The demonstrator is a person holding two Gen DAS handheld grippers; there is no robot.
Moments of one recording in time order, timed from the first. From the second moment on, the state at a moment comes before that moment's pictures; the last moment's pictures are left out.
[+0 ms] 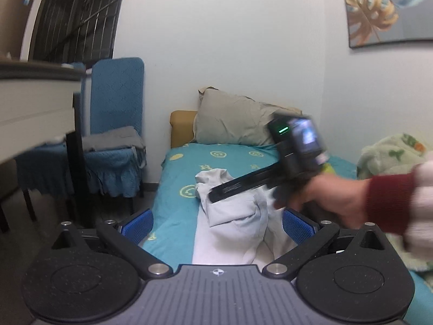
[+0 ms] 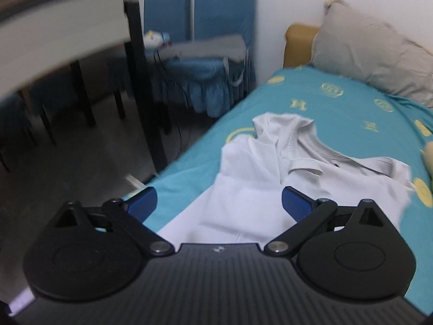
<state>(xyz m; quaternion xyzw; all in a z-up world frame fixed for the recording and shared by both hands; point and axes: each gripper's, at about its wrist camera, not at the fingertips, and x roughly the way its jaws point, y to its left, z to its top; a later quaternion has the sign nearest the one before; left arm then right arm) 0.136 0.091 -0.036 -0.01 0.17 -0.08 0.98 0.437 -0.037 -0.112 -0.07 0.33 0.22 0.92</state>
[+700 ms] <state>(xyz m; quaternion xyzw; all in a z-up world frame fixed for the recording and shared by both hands) 0.176 0.145 -0.079 -0.15 0.25 -0.06 0.95 0.480 -0.066 -0.081 -0.06 0.22 0.09 0.97</state>
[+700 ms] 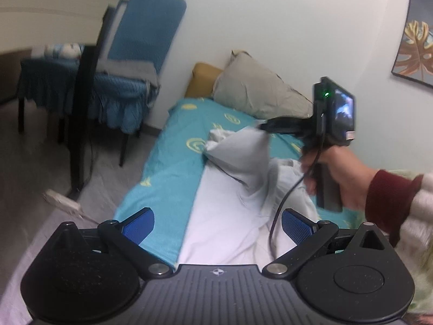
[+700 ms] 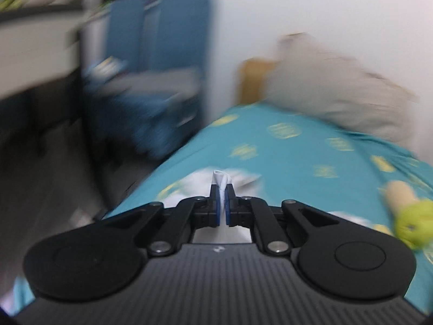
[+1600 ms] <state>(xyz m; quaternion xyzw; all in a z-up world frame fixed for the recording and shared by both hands) 0.168 0.111 -0.081 -0.07 0.22 -0.03 0.97 0.348 -0.169 -0.062 0.11 0.26 -0.01 0.96</state>
